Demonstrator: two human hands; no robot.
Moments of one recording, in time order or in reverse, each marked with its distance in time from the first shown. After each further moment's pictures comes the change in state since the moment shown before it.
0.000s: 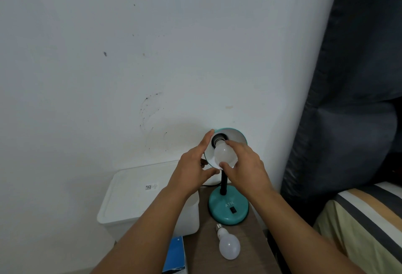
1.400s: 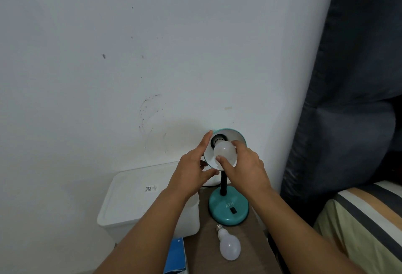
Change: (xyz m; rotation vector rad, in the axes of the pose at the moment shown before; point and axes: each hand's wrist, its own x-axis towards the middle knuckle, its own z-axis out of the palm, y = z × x) left_hand -0.001 0.000 0.000 -0.014 -0.017 -0.037; right_hand 0.002 -0.005 0.000 0.023 0.014 0.124
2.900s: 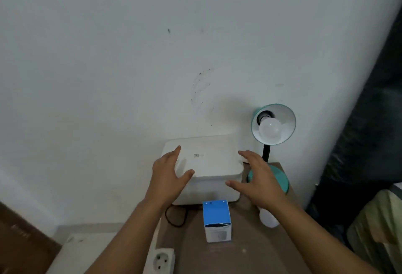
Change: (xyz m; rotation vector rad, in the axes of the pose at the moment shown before) left_hand -0.150 -0.067 -0.106 0.356 0.156 -0.469; right_hand -0.084 -0.018 0.065 0.189 -0.313 -0.117
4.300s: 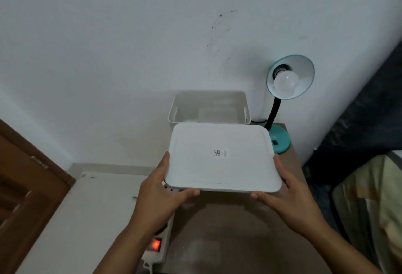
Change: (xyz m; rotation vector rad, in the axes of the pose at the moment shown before) left_hand -0.188 0.001 -0.018 -0.427 0.004 -0.199; right_hand -0.150 -0.005 -0.023 0.166 -0.142 0.240
